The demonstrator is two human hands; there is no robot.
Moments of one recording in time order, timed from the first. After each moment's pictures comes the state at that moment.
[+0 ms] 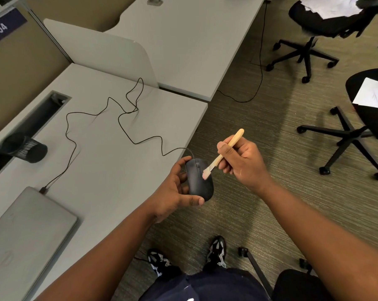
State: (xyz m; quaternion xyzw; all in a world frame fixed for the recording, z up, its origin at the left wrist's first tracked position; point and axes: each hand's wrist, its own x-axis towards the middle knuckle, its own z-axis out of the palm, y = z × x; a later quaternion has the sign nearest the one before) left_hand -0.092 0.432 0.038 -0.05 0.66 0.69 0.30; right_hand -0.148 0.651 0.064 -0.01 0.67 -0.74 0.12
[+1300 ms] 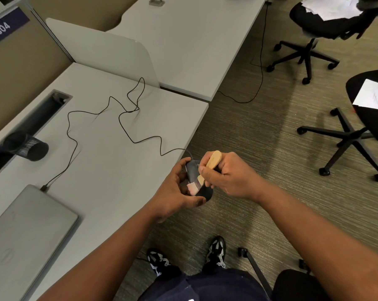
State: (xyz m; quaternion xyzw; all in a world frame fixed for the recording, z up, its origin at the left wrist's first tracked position) left_hand -0.086 0.430 0.026 -0.05 0.71 0.65 0.25; right_hand -0.133 0.643 0.080 -0.21 0.78 -0.55 0.21
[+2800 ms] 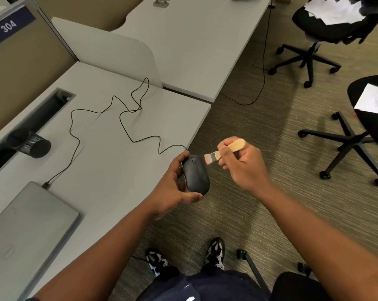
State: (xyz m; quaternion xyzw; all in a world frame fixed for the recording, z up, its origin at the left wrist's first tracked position) left_hand -0.087 0.426 0.037 -0.03 0.72 0.66 0.23; right_hand -0.136 0.650 0.071 -0.04 0.81 -0.59 0.04
